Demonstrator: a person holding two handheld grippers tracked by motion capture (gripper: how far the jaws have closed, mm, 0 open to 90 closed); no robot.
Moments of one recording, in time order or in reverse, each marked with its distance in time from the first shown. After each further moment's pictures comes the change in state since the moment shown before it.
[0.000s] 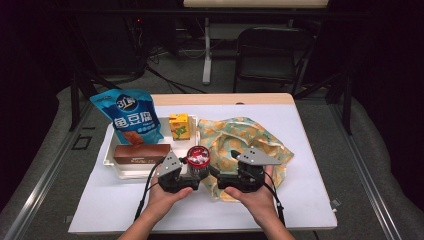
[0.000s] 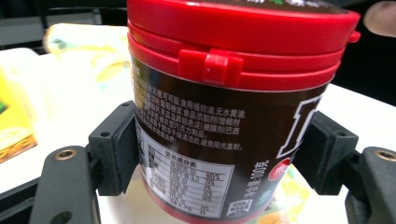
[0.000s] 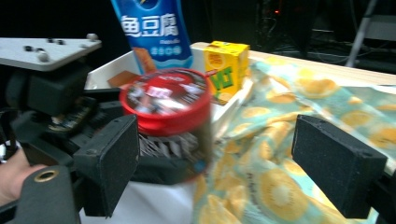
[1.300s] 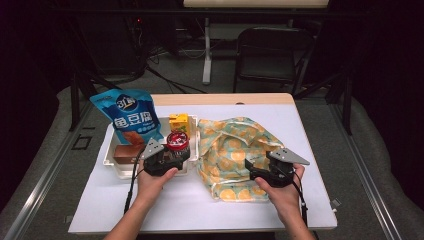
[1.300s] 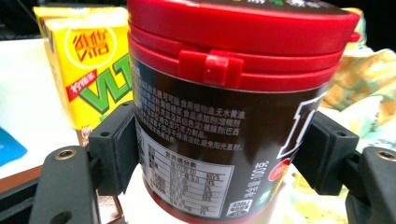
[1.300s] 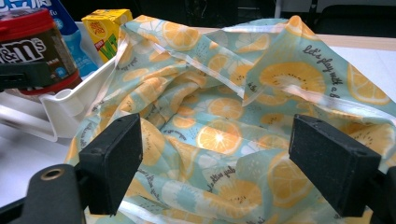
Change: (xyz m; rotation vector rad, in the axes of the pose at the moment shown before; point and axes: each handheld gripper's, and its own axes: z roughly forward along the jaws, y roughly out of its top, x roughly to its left) left arm 0.061 -0.005 0.003 0.002 0.182 -0.115; right arm -0.077 -0.038 -0.018 0.042 -0.240 0.098
